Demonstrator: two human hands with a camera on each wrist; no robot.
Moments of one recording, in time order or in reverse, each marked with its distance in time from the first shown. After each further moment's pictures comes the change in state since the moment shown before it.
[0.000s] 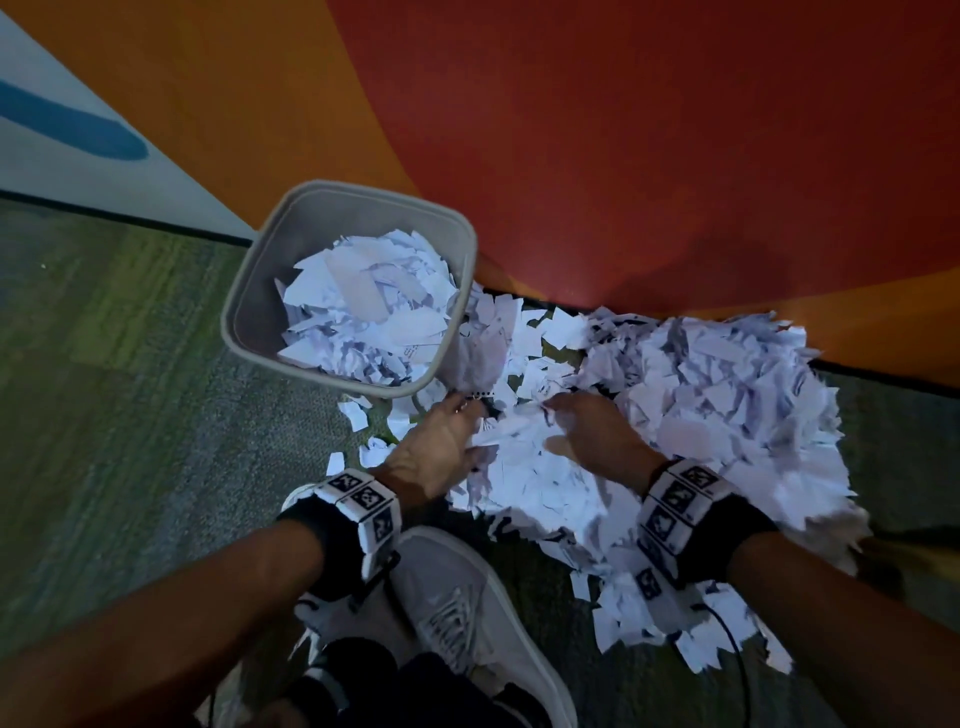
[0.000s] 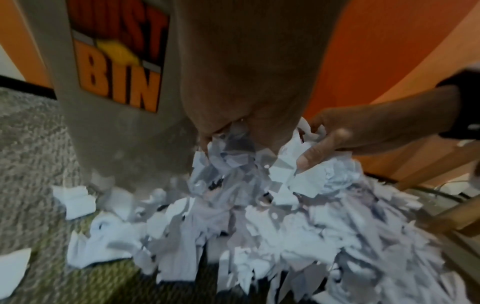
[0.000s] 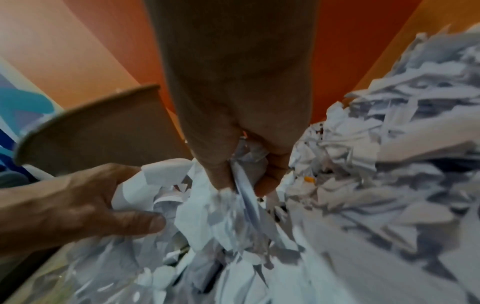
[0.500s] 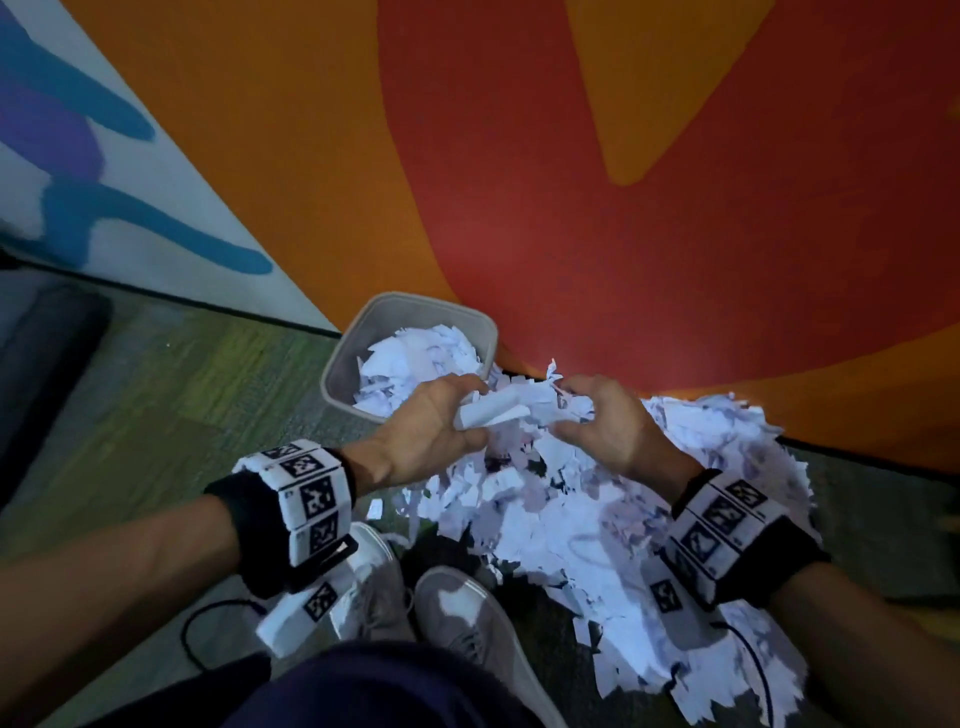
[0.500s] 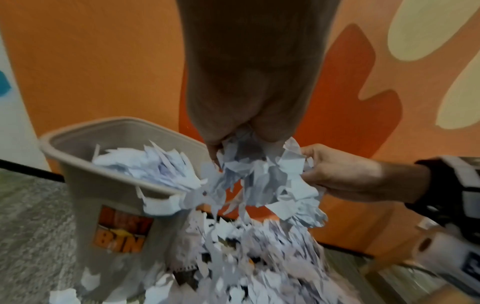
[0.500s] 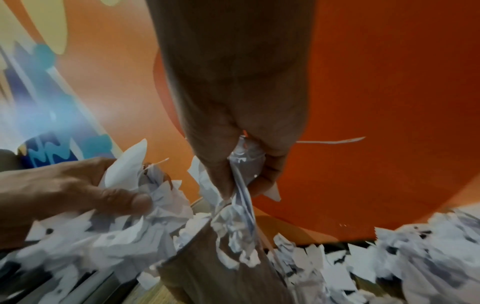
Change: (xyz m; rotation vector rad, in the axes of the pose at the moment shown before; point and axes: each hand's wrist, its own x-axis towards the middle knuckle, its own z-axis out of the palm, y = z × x) left_hand -0.085 0.111 -0.158 -0.040 0.181 -0.025; right_hand -0.085 -0.102 -0.105 0.077 0.222 -0.226
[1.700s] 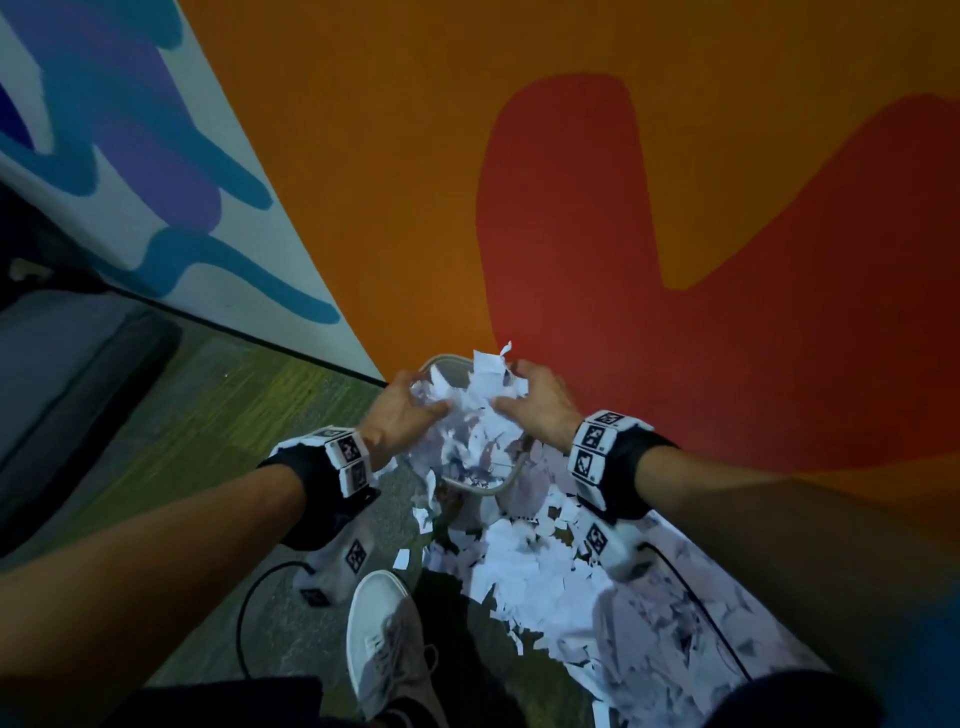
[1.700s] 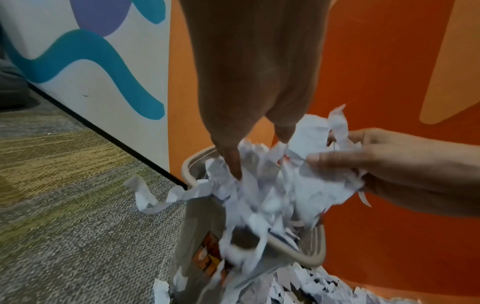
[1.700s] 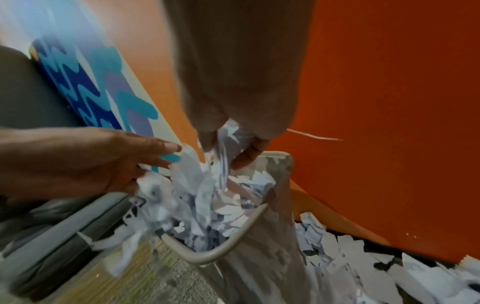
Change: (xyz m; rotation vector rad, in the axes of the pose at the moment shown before) left_hand 0.006 -0.062 -0.072 -0.461 0.318 -0.409; right_hand 0.100 -0.118 0.035 0.108 0.015 -0.085
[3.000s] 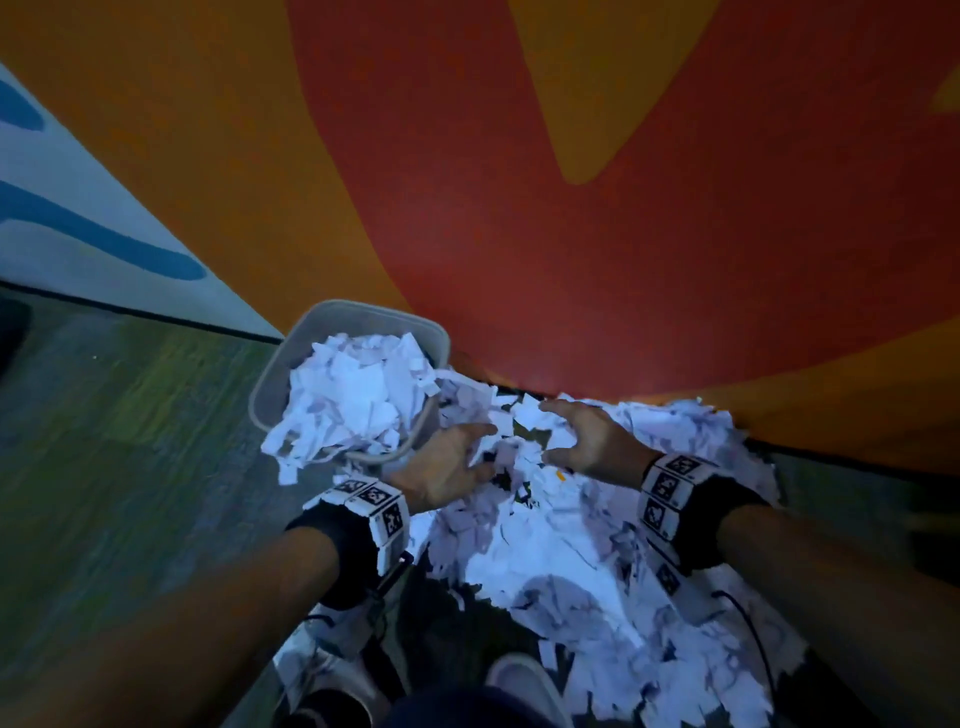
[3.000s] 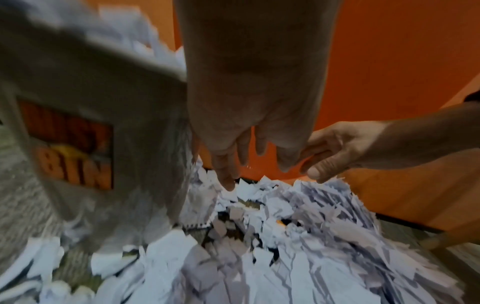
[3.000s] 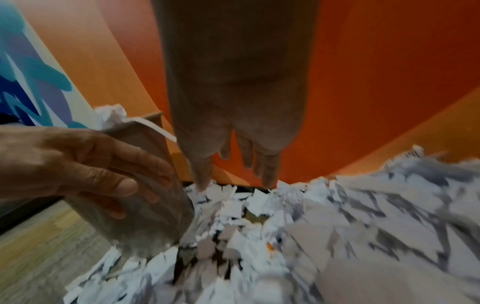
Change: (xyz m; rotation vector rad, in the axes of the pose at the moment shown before) left_hand 0.012 -0.032 0.191 0.395 -0.525 0.250; right_hand -0.072 0.198 -0.057 -0.214 -0.289 0.174
